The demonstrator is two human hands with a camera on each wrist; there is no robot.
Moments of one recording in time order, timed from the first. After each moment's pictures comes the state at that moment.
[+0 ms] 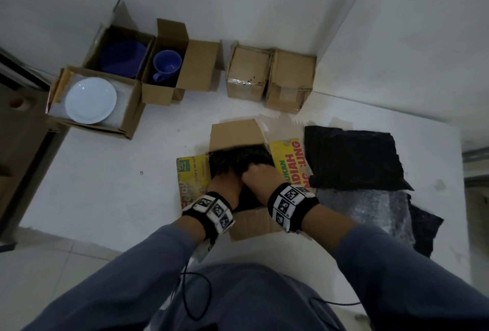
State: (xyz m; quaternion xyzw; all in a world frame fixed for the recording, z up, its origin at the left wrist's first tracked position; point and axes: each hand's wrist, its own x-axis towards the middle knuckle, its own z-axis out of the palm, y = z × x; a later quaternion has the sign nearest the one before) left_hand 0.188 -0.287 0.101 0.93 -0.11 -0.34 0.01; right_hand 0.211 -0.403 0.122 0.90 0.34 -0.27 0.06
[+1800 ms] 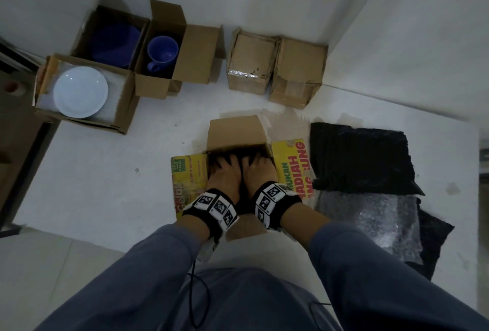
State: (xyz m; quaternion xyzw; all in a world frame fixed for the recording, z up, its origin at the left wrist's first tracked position) left_hand 0.207 -0.292 0.050 0.95 -0.03 -0.30 0.01; right_hand 0.225 -0.383 0.078 0.92 0.21 -0.29 0.15
